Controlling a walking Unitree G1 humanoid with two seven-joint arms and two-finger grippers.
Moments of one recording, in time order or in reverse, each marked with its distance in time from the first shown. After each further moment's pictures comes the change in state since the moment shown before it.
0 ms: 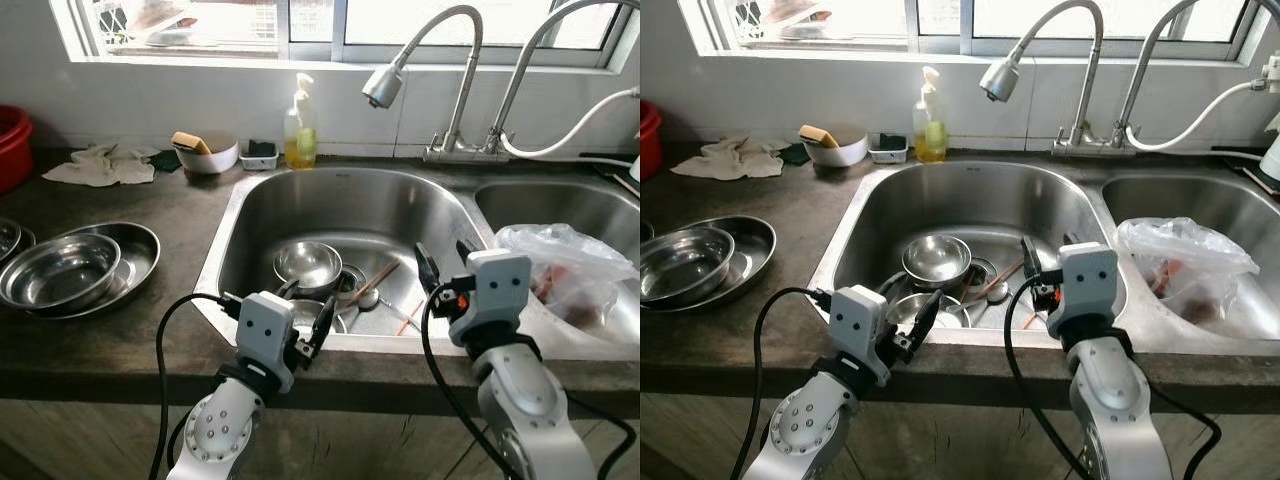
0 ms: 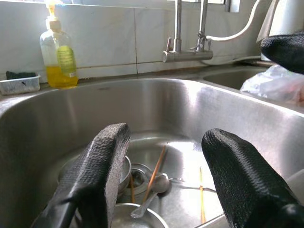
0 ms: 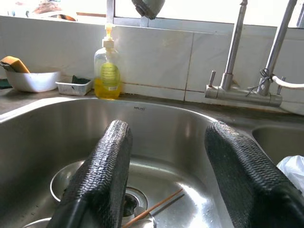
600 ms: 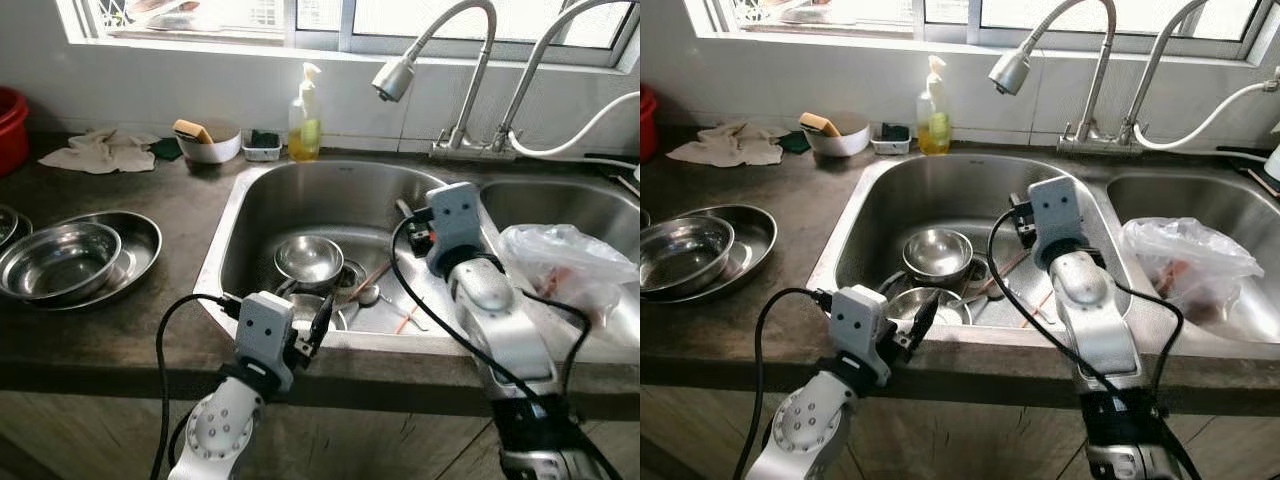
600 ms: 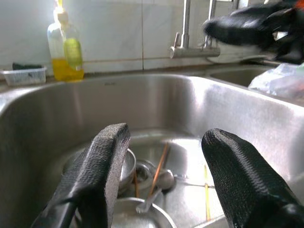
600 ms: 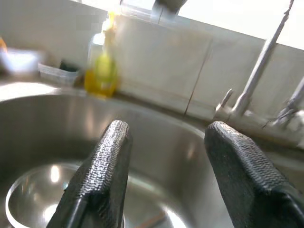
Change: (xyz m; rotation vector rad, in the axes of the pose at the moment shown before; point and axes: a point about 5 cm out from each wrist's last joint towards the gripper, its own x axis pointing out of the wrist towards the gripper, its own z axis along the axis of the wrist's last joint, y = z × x) left arm 0.002 0.000 -0.003 0.020 0.002 0.008; right arm 0.076 -0.009 0.013 -0.131 0.003 0.029
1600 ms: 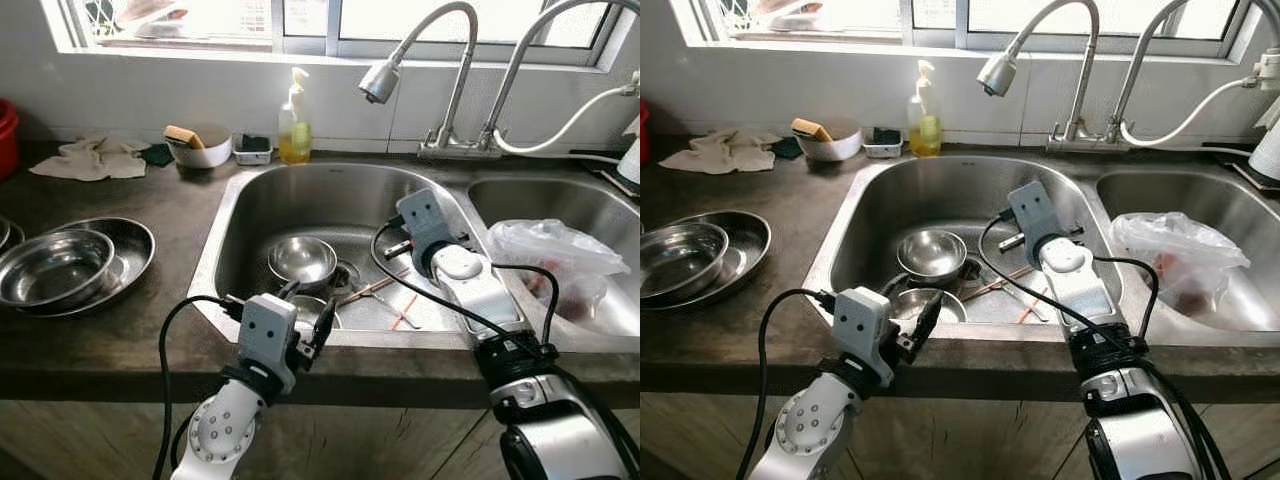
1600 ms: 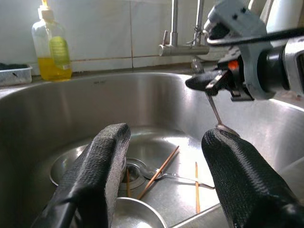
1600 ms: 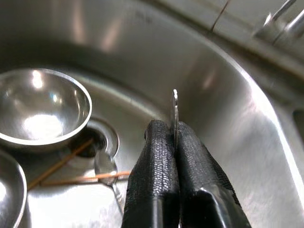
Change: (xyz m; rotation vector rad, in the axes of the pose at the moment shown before) left arm -0.005 -0.004 -0.005 -0.012 0.015 -0.005; right arm 0.047 0.006 -0.054 -0.165 0.410 0.149
